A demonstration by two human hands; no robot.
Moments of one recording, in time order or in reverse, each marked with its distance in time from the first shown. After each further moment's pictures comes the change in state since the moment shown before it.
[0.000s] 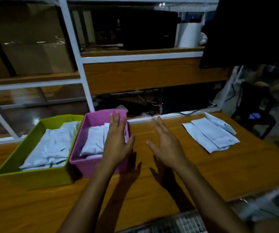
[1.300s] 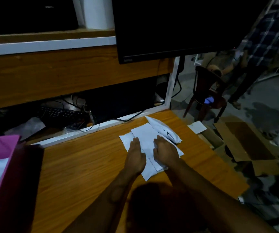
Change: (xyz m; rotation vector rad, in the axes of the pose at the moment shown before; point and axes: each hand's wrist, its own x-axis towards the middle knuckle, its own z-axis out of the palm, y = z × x) left_hand 0.108 0.136 0.433 -0.137 -0.570 -0.160; right_hand 0.055 0.431 -0.053 -0.264 -0.236 0.393
